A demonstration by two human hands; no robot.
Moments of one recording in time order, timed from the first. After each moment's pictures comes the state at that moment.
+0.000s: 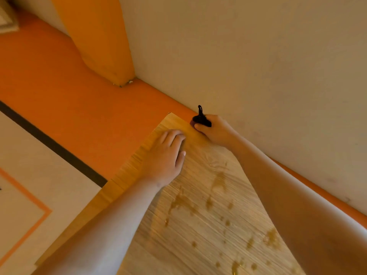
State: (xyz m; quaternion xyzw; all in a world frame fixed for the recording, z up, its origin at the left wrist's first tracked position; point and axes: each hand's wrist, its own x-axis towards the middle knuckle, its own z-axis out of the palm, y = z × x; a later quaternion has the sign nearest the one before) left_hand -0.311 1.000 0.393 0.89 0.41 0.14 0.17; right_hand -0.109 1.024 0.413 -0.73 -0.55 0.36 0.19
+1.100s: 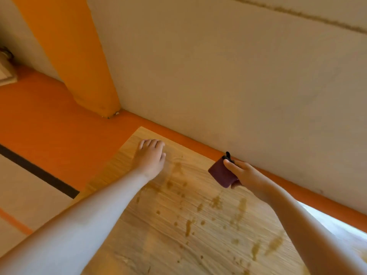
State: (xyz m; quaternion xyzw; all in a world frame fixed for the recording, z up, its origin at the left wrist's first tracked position) left_hand -0.273 0.937 0.467 0.90 0.42 0.05 0.10; right_hand -0.047 0.762 0.528 -0.74 -0.32 0.50 0.30
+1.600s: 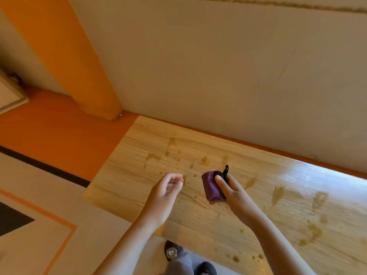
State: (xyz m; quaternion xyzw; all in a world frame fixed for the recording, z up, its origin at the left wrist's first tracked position) left_hand -0.344 0.699 0.550 0.68 0.43 0.16 0.58; right_hand -0.168 0.592 0.560 -0.63 -0.21 0.54 0.52
